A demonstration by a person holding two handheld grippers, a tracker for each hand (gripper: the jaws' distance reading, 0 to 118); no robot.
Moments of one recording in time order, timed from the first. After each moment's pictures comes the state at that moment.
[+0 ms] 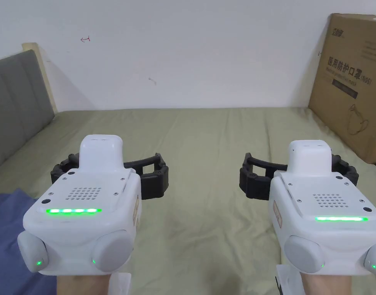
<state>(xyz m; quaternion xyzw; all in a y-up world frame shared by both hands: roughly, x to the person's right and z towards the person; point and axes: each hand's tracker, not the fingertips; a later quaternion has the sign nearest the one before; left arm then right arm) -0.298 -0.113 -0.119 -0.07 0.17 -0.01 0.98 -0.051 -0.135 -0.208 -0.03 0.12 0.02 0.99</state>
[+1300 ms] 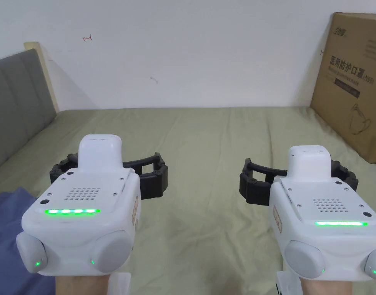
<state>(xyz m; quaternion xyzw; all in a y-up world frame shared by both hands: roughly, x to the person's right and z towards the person) -0.300 -0.113 -0.117 -0.07 0.17 -0.01 0.98 -0.052 -0.141 -0.205 -0.05 0.12 0.03 0.99</state>
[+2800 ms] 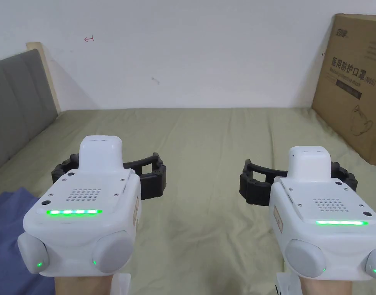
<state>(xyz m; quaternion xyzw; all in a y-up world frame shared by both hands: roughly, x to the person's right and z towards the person) -0.302 -0.114 -0.115 -0.07 0.18 -0.01 0.98 -0.054 -0.141 -0.206 -0.05 0.13 0.02 0.99</state>
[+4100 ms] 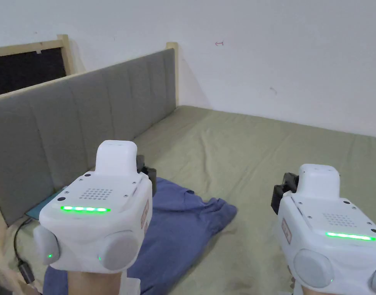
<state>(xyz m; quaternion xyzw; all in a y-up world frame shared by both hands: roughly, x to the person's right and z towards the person) -0.413 -0.112 -0.002 -0.09 0.34 0.03 0.94 -0.217 -0.148 -0.187 -0.10 0.32 0.02 0.94</state>
